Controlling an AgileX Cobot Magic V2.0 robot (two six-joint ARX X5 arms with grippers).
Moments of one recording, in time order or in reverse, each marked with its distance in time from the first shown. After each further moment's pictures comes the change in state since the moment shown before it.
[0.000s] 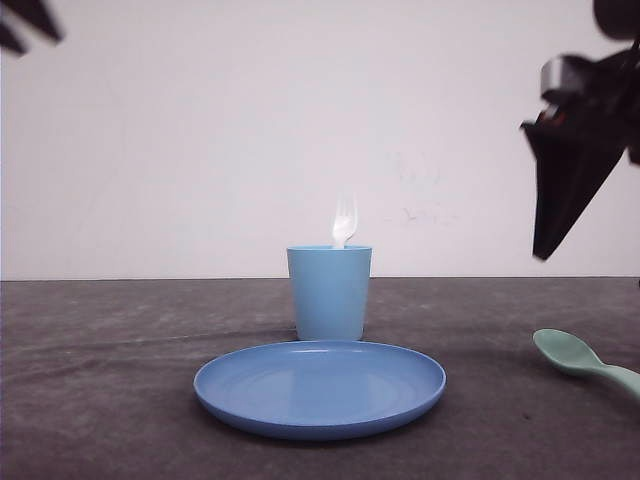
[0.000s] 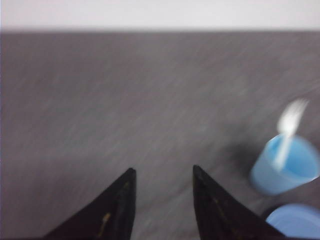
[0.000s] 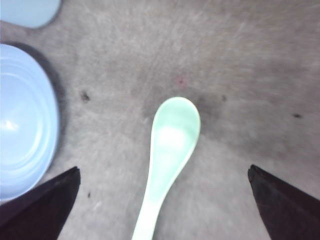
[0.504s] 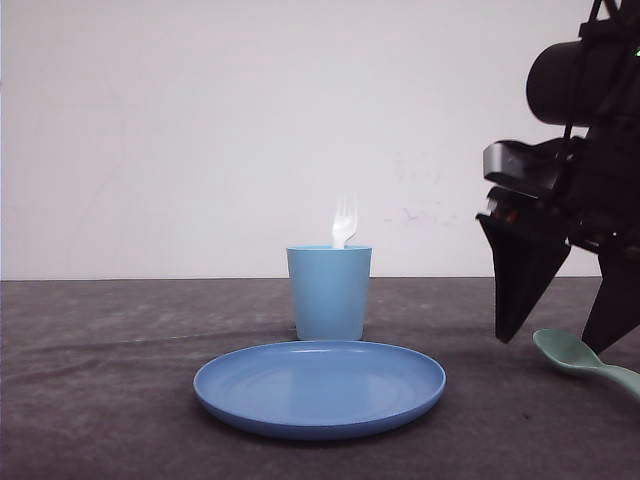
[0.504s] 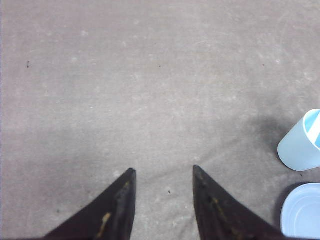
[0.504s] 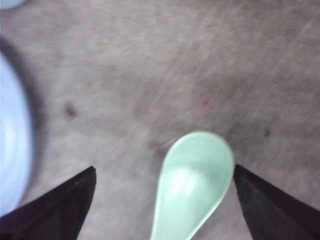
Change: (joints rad) left arm 0.057 0.002 0.000 -0.085 0.001 0.014; right arm 0.078 0.196 -0.001 0.147 0.038 0.011
